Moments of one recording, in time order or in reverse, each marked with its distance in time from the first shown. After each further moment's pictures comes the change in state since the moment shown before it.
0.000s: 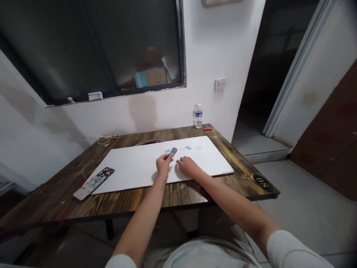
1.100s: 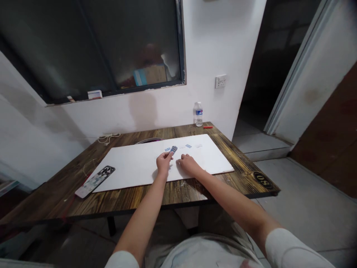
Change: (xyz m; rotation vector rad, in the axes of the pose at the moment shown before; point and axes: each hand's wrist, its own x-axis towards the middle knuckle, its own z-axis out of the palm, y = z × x) left_hand -0.004 0.006 0.001 0.026 0.008 -0.035; right_hand -0.005 0.001 0.003 0.106 -0.008 0.117
